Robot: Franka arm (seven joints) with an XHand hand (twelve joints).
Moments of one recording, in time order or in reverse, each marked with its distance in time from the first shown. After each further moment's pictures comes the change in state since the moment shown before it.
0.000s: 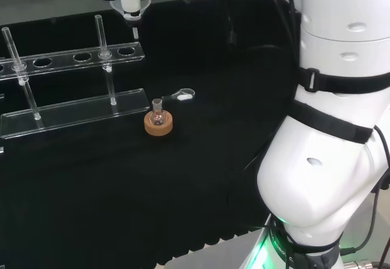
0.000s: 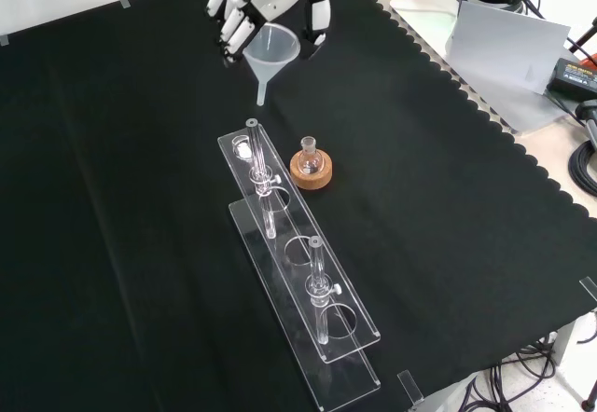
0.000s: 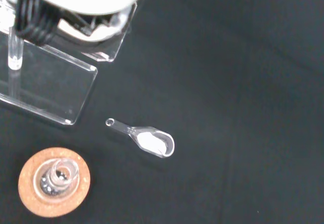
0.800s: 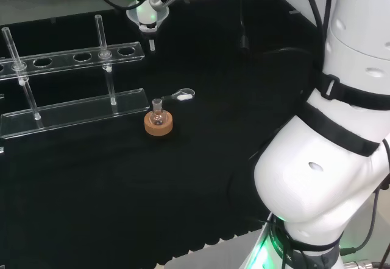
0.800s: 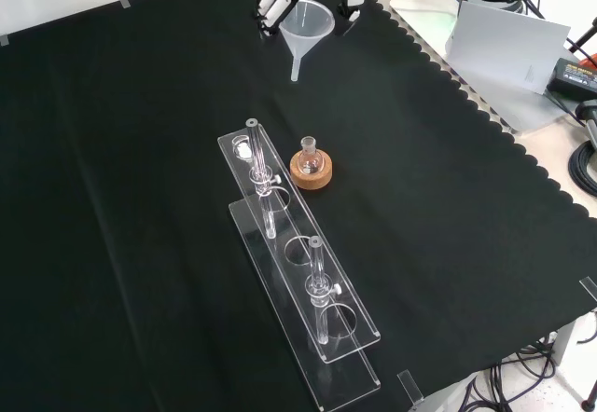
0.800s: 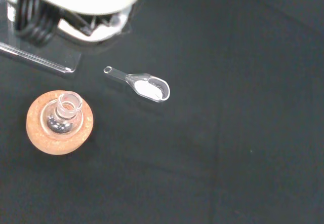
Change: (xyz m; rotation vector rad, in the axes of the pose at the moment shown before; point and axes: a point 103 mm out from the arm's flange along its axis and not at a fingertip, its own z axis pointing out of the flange) arm -0.005 -0.059 0.031 0.049 0.035 0.046
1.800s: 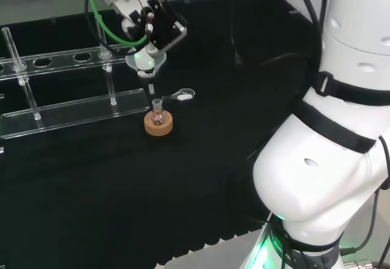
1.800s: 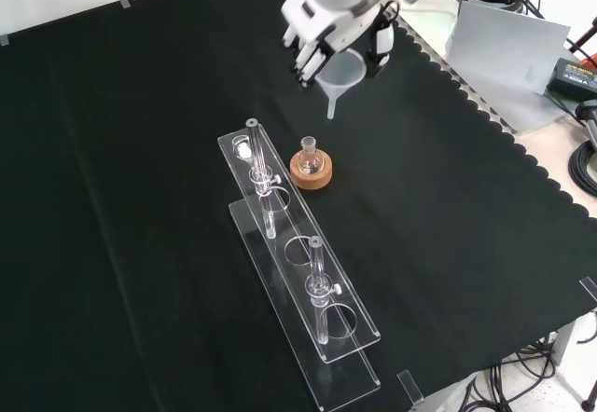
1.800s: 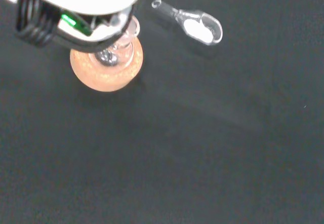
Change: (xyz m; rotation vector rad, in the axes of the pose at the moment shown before) arm 0.058 0.008 0.074 0.094 -0.019 -0.057
